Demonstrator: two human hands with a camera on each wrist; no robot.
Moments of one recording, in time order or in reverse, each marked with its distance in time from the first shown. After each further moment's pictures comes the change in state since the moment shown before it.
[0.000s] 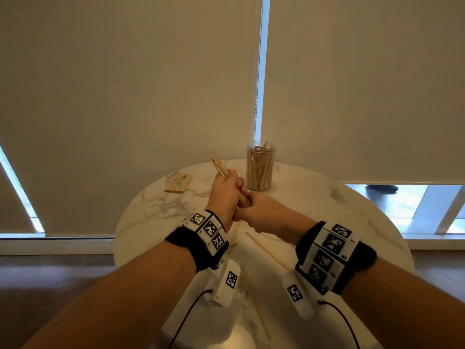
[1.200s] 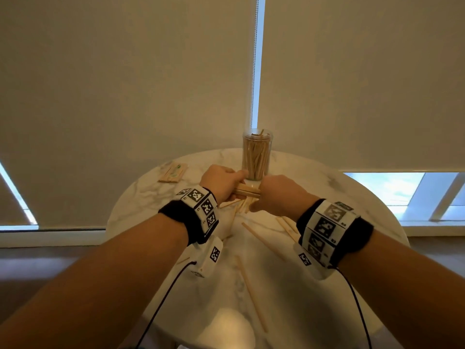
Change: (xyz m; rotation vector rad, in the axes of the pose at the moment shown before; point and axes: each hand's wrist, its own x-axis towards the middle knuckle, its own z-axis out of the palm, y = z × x) left_hand 0.024 0.006 -0.015 0.710 -0.091 -0.044; right_hand 0.033 0.031 -0.034 -0.871 0.126 0.028
